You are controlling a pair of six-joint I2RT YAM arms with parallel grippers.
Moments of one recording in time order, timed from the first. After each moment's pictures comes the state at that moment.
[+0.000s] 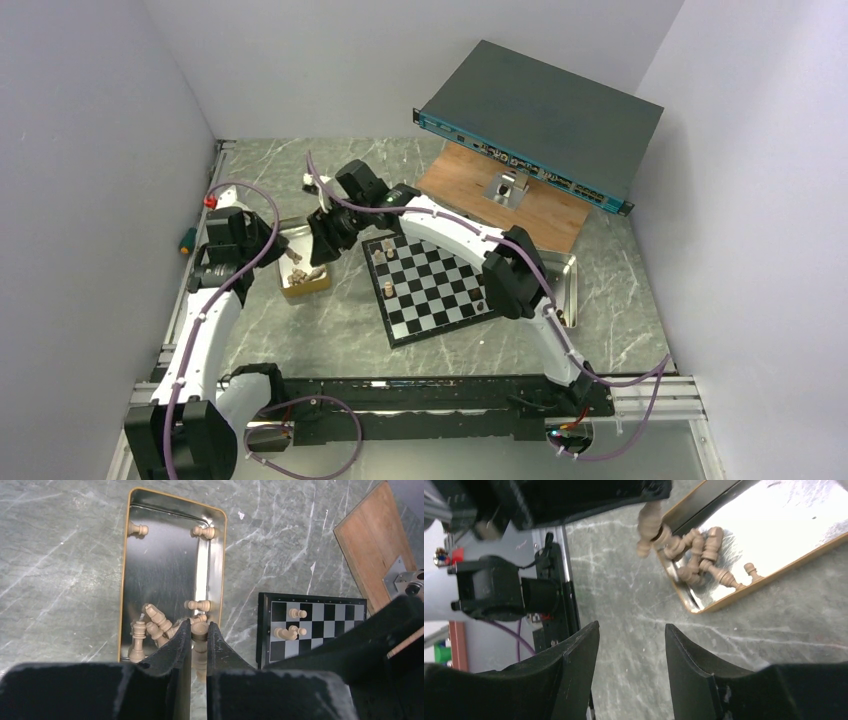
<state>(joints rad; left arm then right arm) 0.09 0.96 0.74 -0.37 0.09 -0.51 0.90 2.23 2.01 -0.48 -0.68 0.17</state>
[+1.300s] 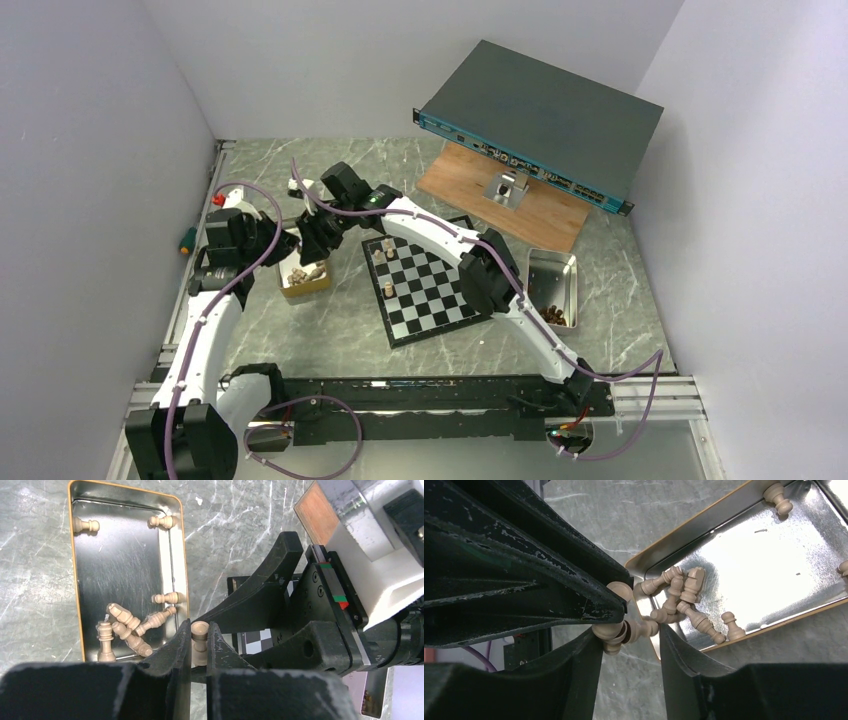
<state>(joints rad) 0.09 0.94 0.71 -0.32 0.26 -0.51 0.91 2.49 2.33 -0.53 -0.72 0.10</state>
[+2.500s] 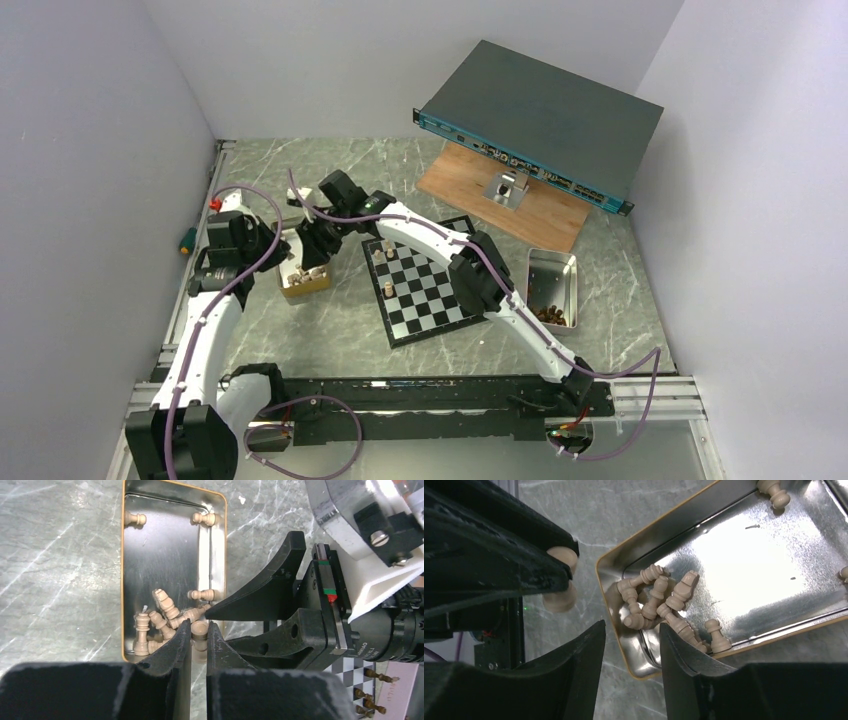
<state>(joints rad) 0.09 0.94 0.71 -0.37 0.13 -0.48 0.91 2.59 2.39 -0.52 -0.72 0.07</state>
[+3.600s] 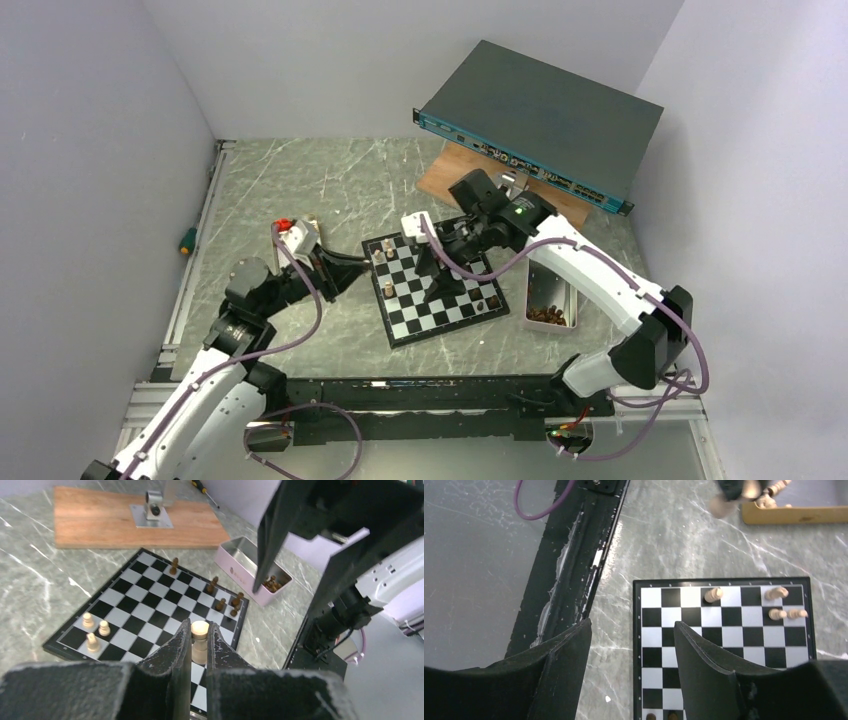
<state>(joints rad) -0.37 0.57 0.47 0.13 0.57 -0.34 0.77 1.46 1.43 -0.97 -0.86 -0.78</state>
